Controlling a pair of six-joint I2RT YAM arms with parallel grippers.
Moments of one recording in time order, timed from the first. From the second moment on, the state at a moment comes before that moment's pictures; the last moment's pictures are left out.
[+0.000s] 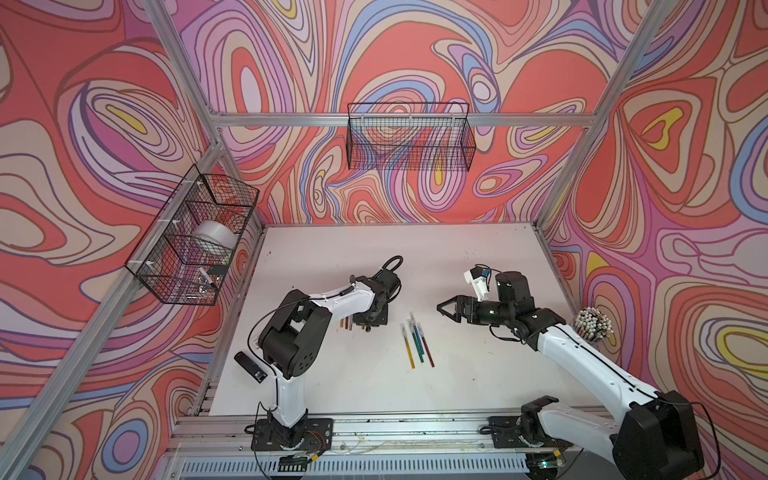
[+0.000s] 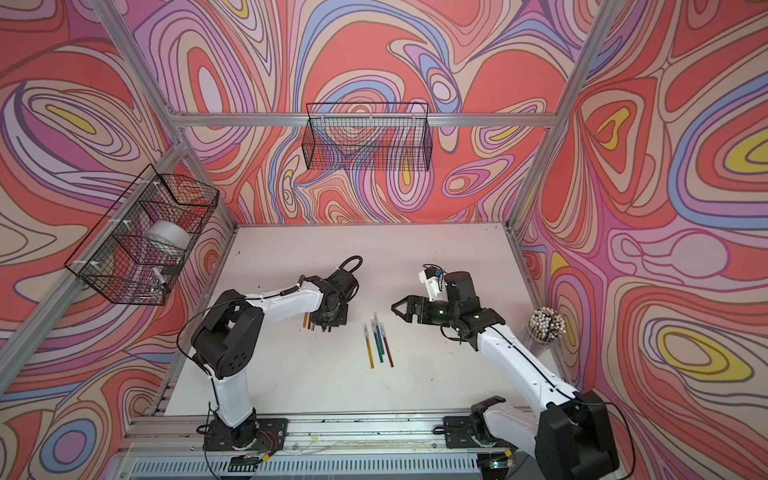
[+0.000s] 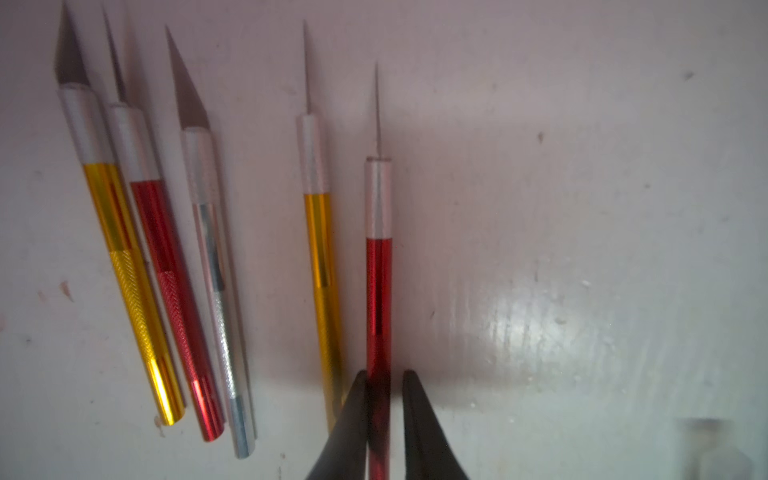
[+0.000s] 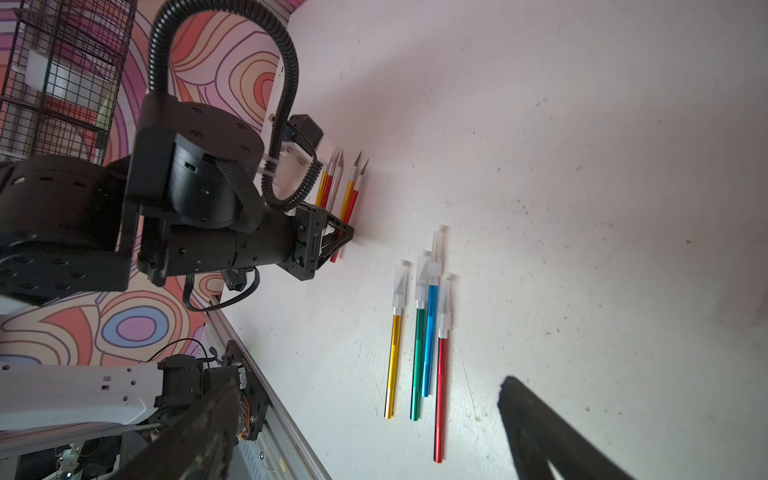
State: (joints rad) left arm -0.63 1.90 1.23 -0.76 -0.21 -0.61; right arm 0.30 1.13 0.72 -0.30 -0.62 0.47
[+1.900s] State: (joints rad) left arm -0.95 1.50 0.96 -0.65 -0.05 -1.04; right arm 0.30 1.11 0.75 -0.48 -0.54 0.42
